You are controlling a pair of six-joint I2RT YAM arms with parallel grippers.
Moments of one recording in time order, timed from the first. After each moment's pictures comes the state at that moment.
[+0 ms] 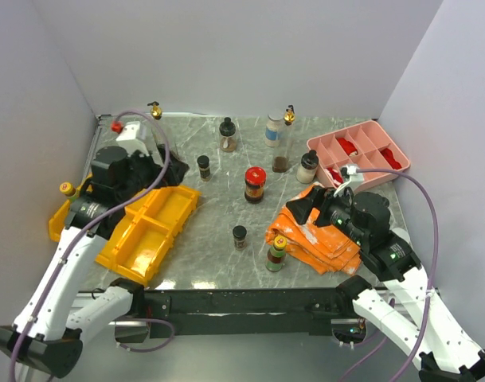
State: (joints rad) left arm -0.29 0.91 1.10 -0.50 0.12 -0.41; right arm 0.50 0.60 0.78 -0.49 -0.08 0.52
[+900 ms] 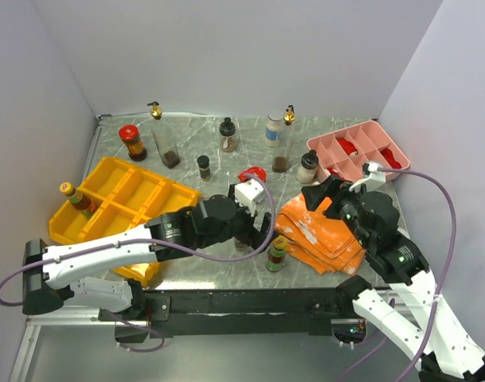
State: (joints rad) left arm -1.22 1.19 1.11 -0.27 -0.21 -0.35; right arm 0.50 0.60 0.85 -0.54 0.20 0.59
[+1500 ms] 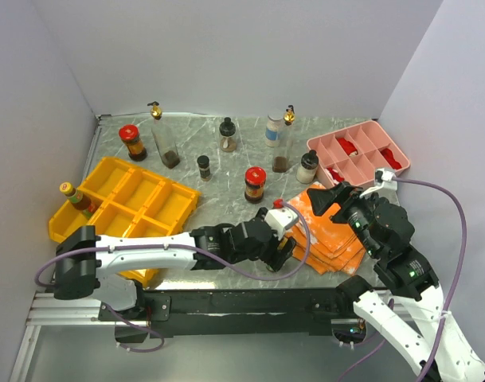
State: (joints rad) left arm -1.33 1.44 1.06 -0.12 -0.25 -0.32; right arm 0.50 0.48 0.84 -0.52 0.18 0.59
